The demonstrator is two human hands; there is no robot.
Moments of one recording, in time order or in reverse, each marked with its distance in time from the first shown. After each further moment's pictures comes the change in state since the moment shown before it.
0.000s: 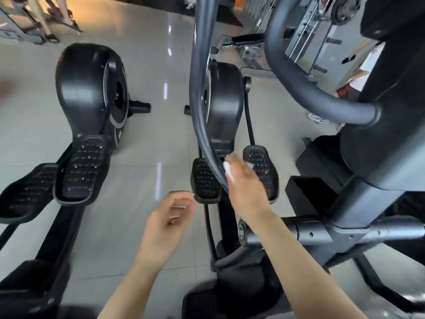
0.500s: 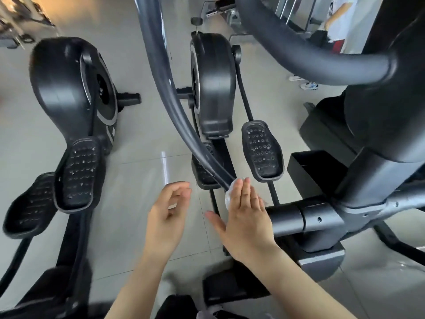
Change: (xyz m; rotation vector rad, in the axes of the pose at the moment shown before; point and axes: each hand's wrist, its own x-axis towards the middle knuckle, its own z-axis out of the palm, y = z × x) left_hand 0.029 -0.013 0.032 0.079 0.016 -0.042; right_hand -0.051 0.011 0.031 -0.230 -0.258 0.192
